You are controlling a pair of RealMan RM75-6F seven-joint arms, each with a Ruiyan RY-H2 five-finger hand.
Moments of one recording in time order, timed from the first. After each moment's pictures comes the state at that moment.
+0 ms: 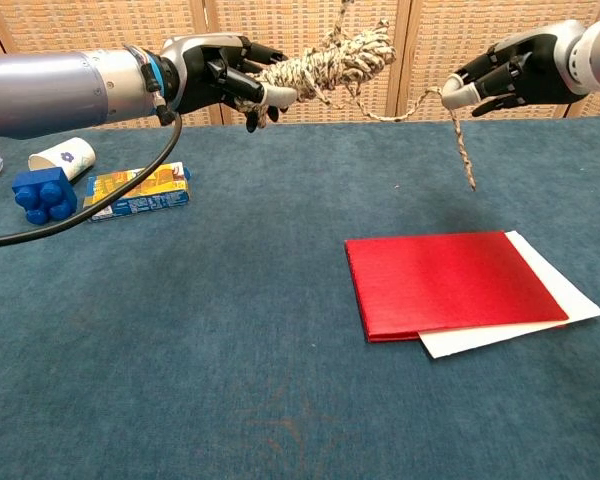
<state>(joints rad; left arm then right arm) -1.09 -1.58 -0.29 -1.11 1.20 0.67 -0.88 0.92 -1.26 0.36 -1.41 -0.61 0.52 0.32</state>
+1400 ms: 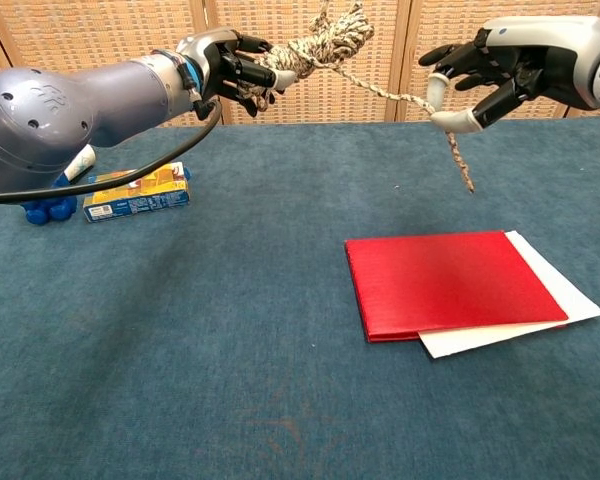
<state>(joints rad) -1.11 -1.79 -0.53 -0.98 0.80 0.72 -0.38 0.75 -1.27 0.29 -1.73 -1.00 0.93 0.10</state>
